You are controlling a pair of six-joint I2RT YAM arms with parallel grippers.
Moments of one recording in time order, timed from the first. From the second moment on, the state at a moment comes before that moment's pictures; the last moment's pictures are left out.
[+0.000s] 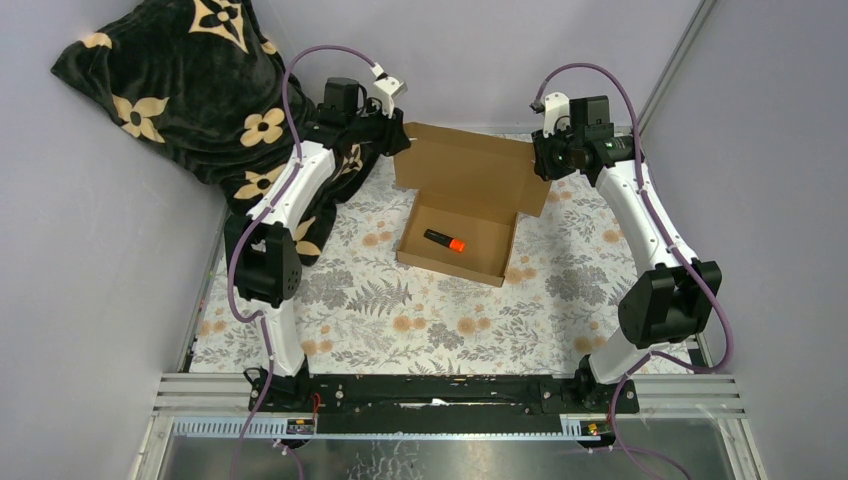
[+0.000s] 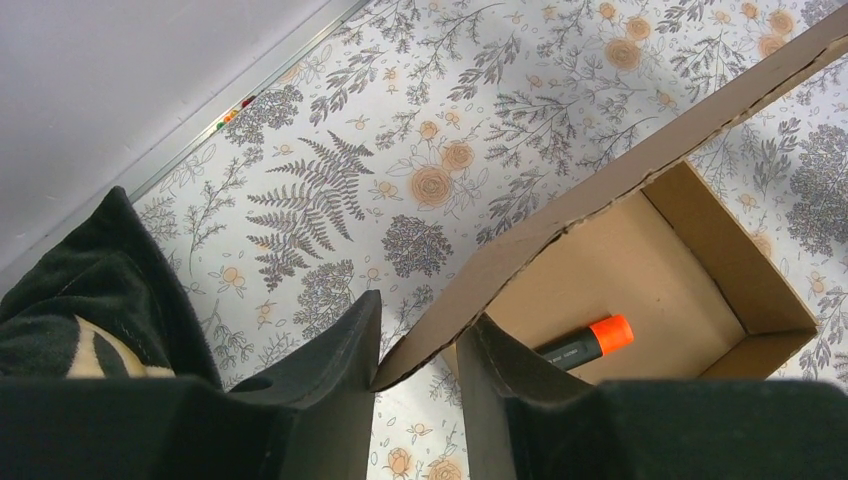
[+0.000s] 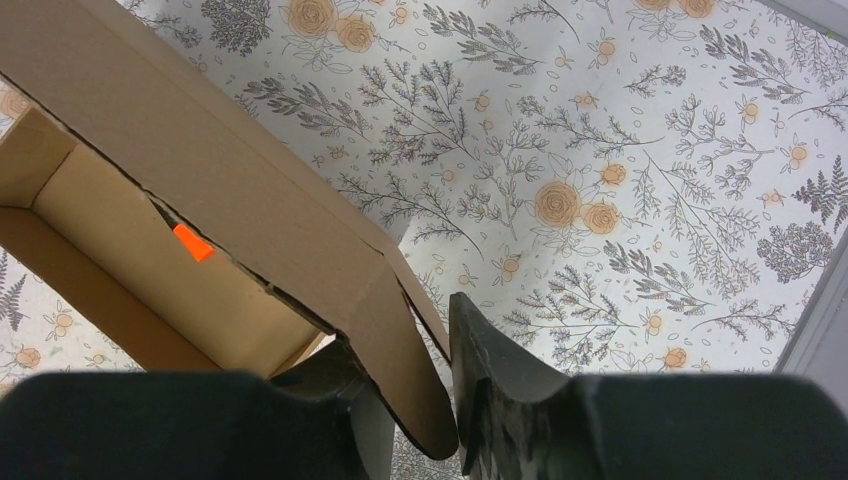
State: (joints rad) left arm -0.22 1.95 1.83 -0.40 0.59 0.20; right arm 0.16 1.63 1.61 -0.74 -0.19 -0.24
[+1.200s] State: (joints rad) left arm -0.26 1.97 1.87 -0.41 0.56 0.20; right arm 0.16 1.60 1.61 -0.72 -0.17 -0.22
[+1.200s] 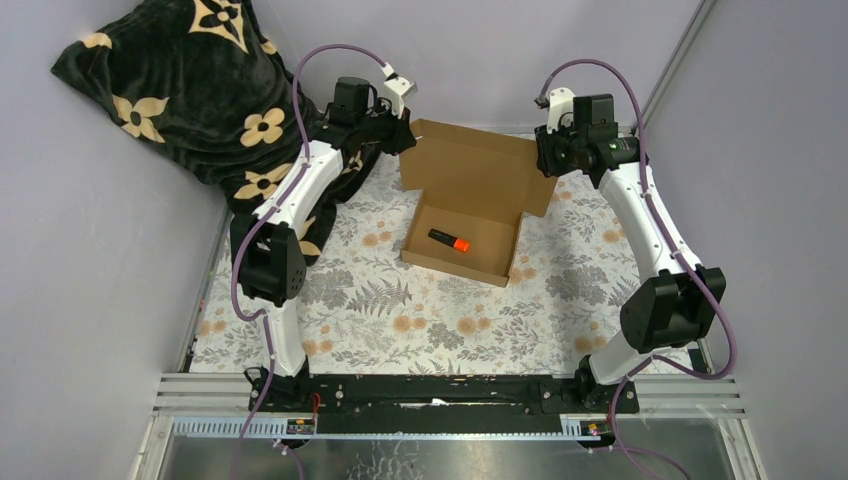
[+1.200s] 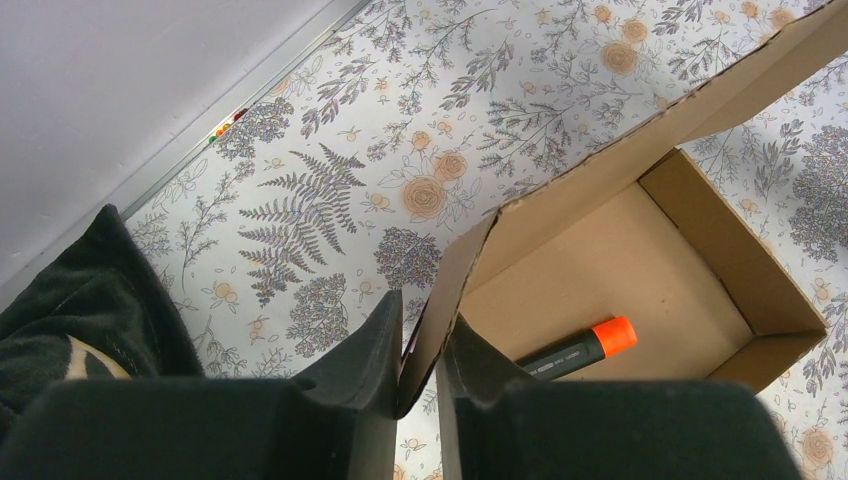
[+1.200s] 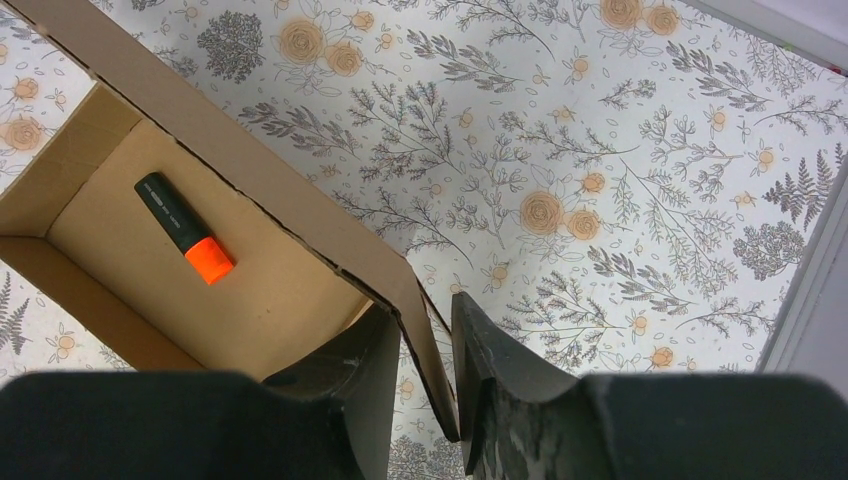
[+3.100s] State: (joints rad) left arm -0.43 1.74 1.61 -0.39 0.15 0.12; right arm 0.28 1.59 1.59 -0.73 0.10 -0.03
